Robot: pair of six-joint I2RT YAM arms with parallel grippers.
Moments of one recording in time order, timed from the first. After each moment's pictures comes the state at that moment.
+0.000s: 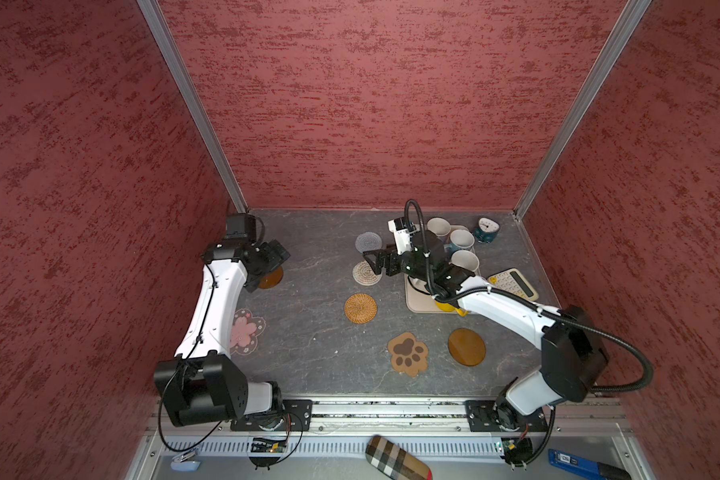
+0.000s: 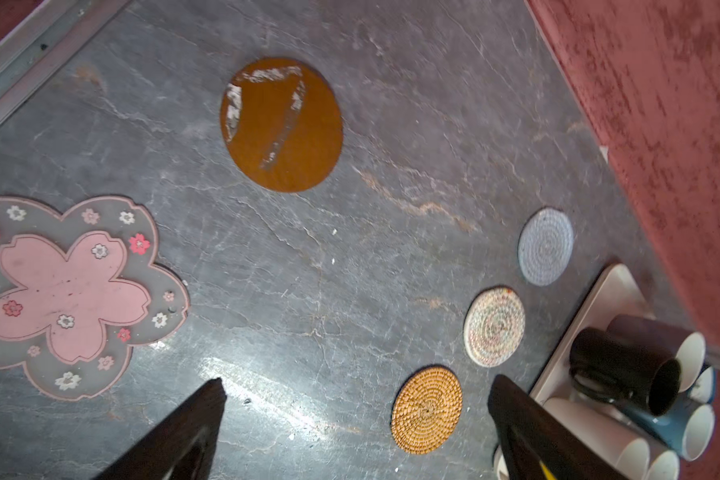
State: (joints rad) left arm 0.18 1.37 1.32 -1.03 0.12 -0.67; right arm 0.68 1.62 1.16 0.12 -0.18 0.42
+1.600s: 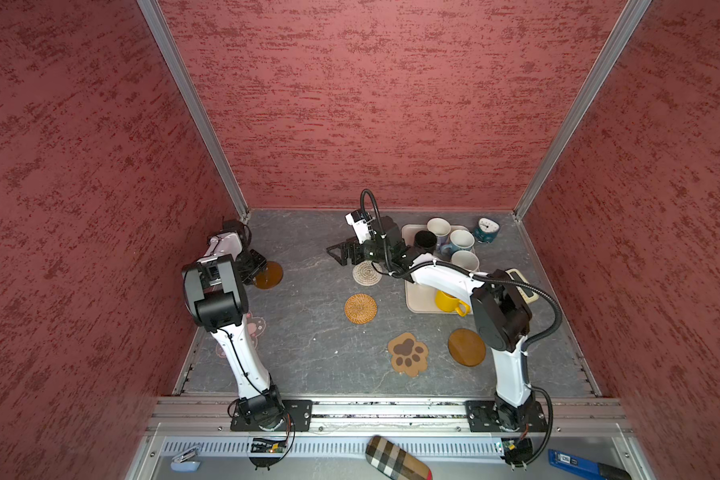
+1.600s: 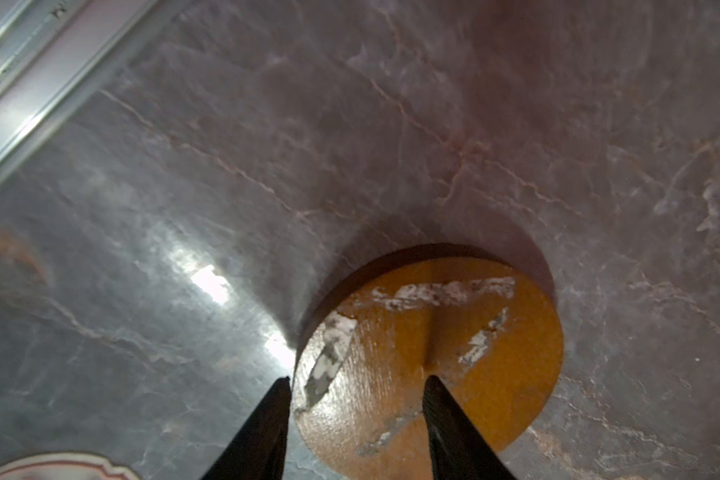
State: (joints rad) left arm 0.33 2.09 1.59 -0.91 0.04 -0.61; right arm 0.71 2.05 1.58 0.13 -0.39 0.39
